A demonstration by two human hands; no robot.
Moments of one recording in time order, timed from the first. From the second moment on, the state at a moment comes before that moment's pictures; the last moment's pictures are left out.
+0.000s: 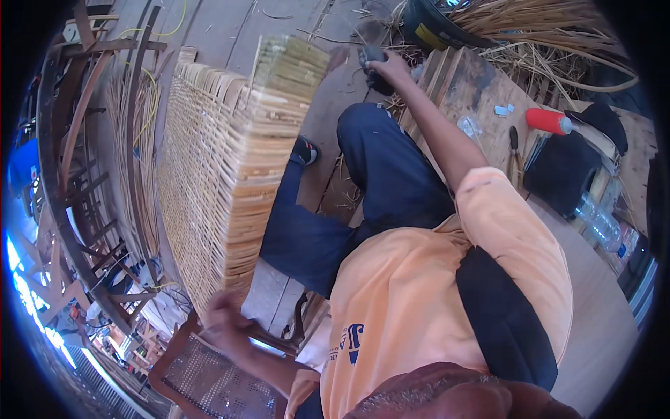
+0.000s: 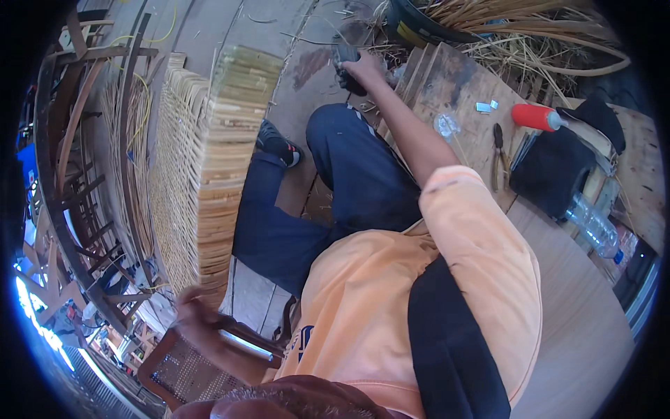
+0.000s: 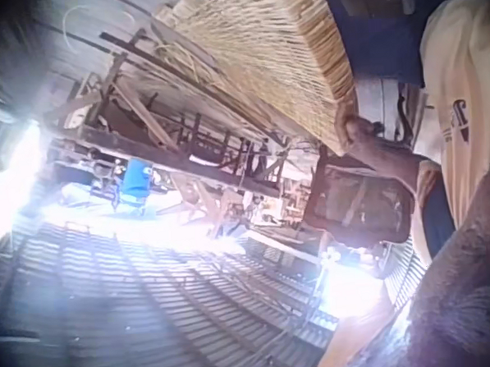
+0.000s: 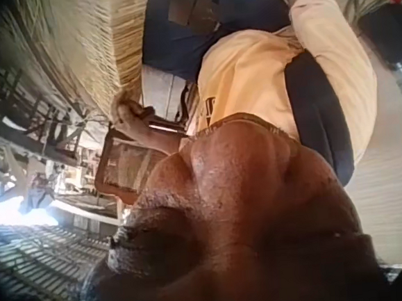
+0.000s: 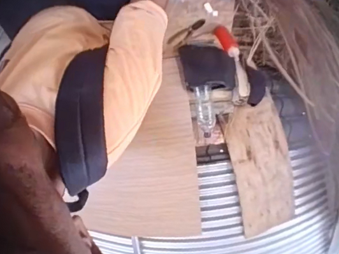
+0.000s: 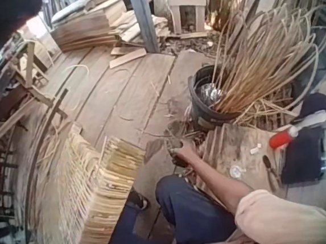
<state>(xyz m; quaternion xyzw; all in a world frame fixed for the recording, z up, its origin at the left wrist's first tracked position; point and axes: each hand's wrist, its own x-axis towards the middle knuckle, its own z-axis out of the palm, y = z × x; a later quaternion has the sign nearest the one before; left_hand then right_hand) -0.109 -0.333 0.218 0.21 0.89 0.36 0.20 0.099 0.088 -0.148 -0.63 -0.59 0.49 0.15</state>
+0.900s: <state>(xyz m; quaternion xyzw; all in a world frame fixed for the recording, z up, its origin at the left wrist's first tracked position) -0.017 -0.281 0.029 -0.03 0.67 0.30 0.68 0.191 -0.051 -0.058 -0.54 -0.60 0.47 0.36</state>
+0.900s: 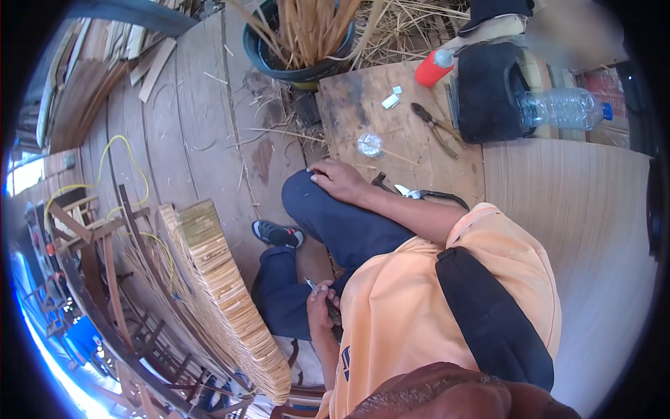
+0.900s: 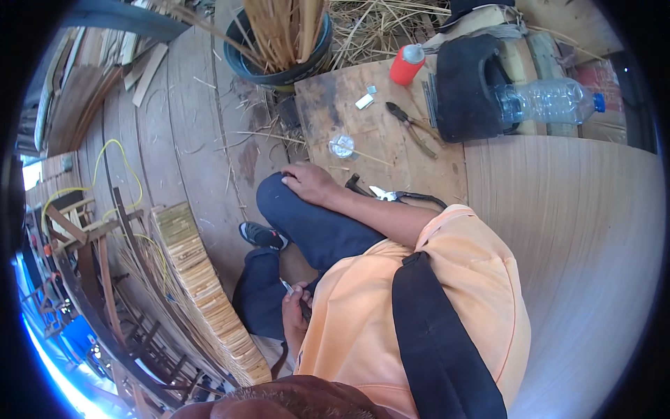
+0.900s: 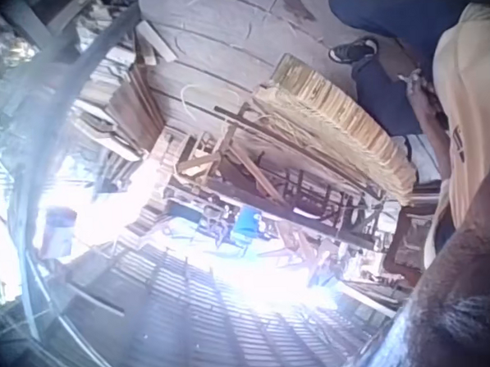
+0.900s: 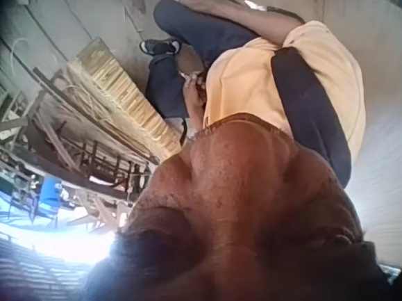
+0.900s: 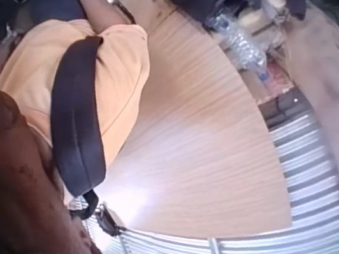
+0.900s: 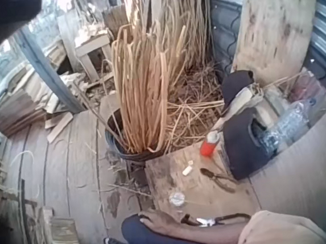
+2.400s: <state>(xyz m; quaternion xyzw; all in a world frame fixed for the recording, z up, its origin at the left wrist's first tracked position) 0.010 -0.221 -0.079 0.26 0.80 0.27 0.46 0.322 0.049 0.085 -0.47 -0.44 0.46 0.62</state>
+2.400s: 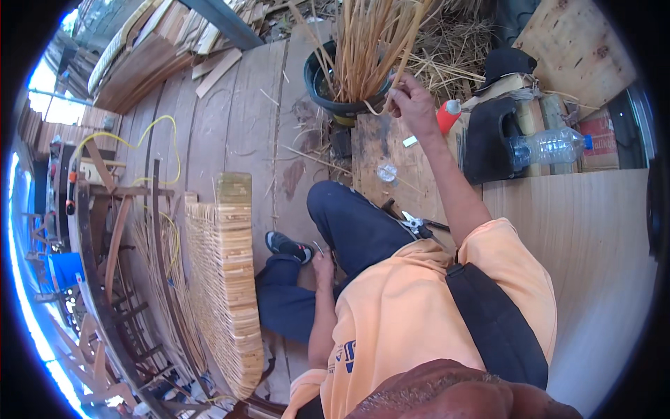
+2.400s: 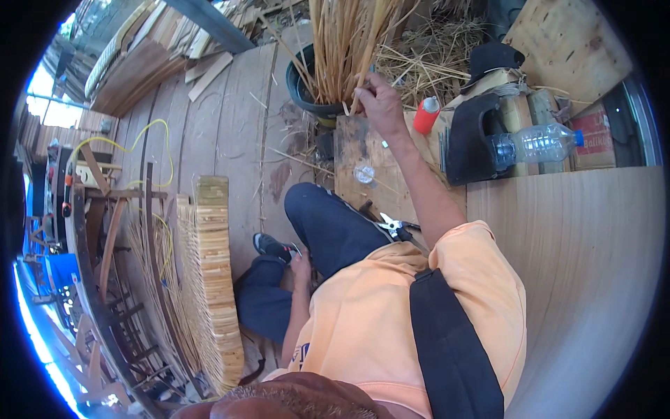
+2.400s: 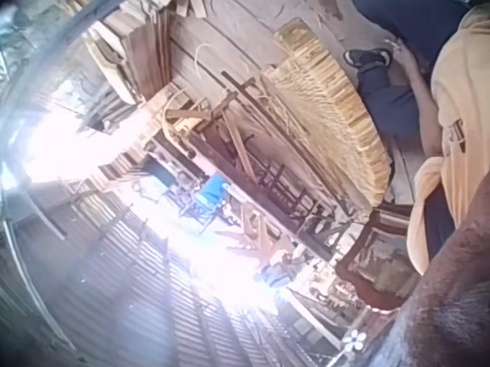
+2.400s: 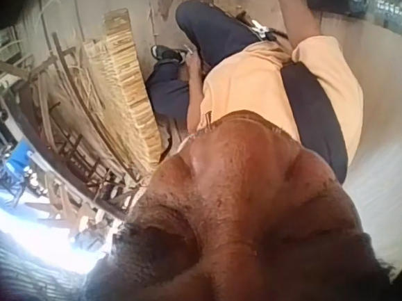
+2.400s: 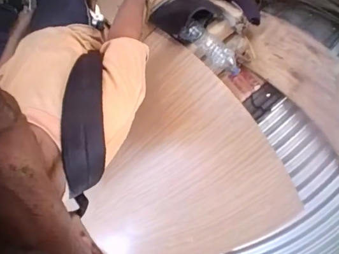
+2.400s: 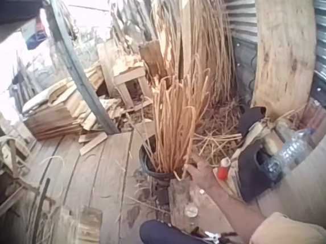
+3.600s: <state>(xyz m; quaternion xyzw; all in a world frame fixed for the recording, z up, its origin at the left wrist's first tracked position) 0.167 -0.126 0.200 0.72 0.35 0.42 0.42 0.363 -0.009 0.118 -0.41 -0.32 0.58 0.63</state>
